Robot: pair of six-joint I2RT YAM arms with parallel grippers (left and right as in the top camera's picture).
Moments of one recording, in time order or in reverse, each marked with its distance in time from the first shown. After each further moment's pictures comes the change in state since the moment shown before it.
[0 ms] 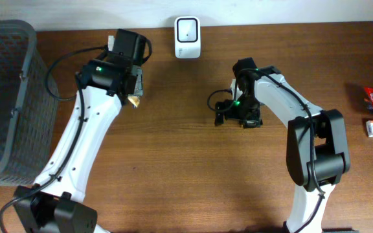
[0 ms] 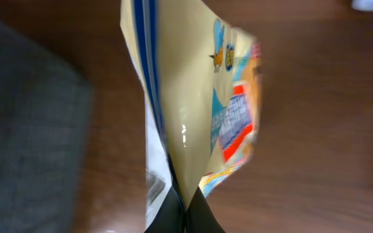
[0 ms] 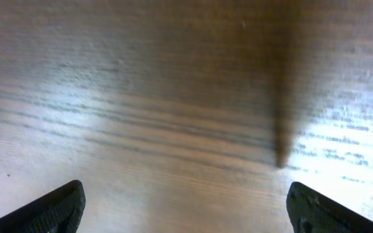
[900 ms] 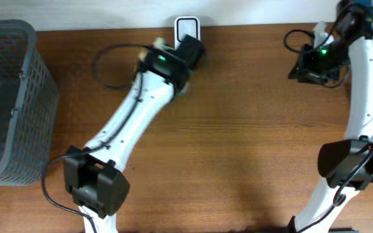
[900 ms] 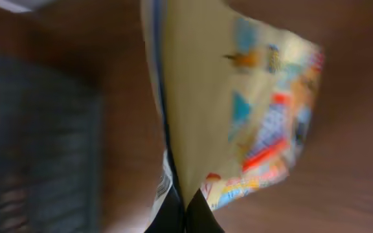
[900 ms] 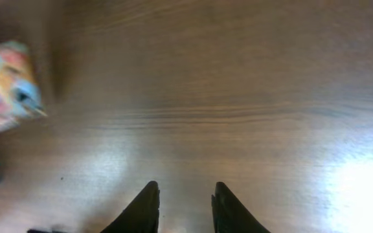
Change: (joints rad) left arm -0.213 0.280 0.277 -0.251 -0.288 -0.111; right arm -0.380 -0.021 0.797 -0.642 -0.061 -0.169
